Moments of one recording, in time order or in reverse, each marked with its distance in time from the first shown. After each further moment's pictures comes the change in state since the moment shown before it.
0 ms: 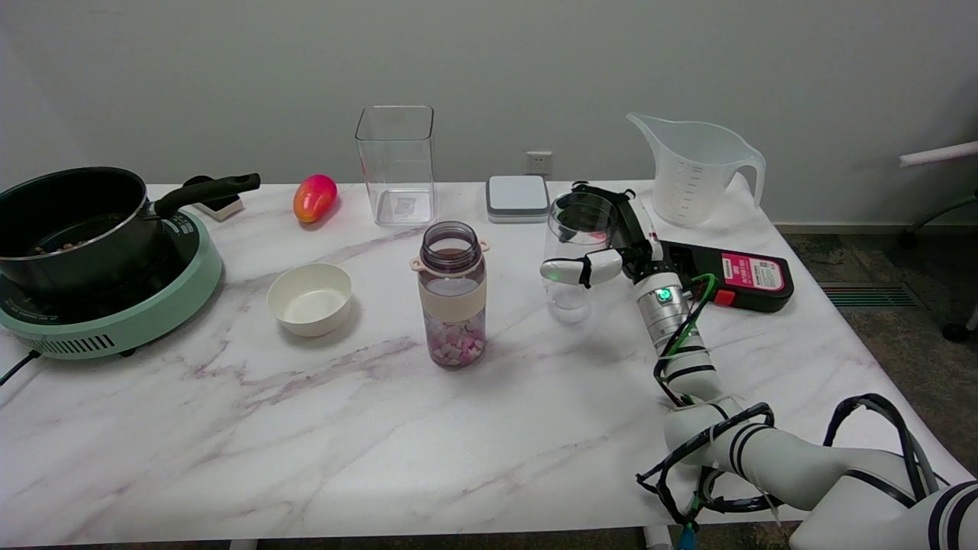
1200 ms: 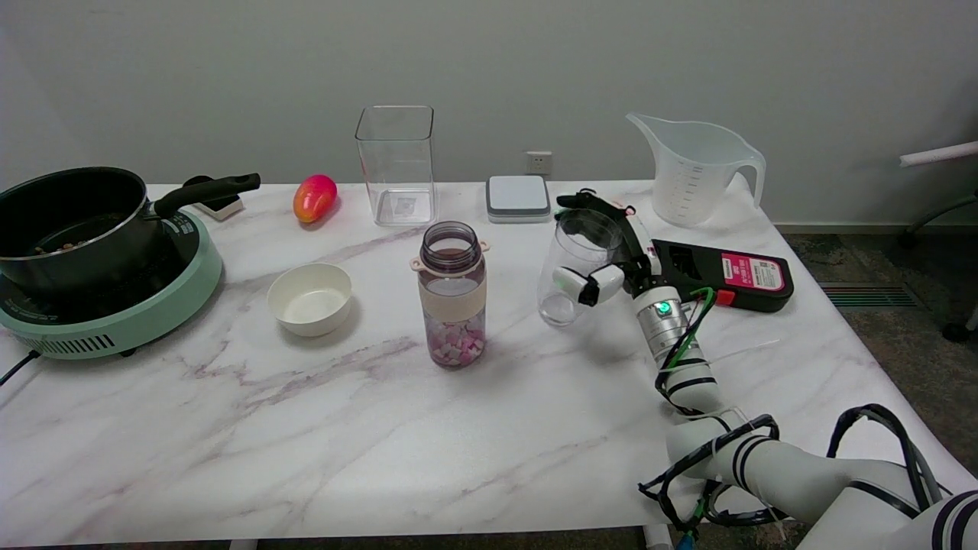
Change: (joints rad) arm -0.031 -0.005 -0.003 -0.002 0.002 -0.018 0.015
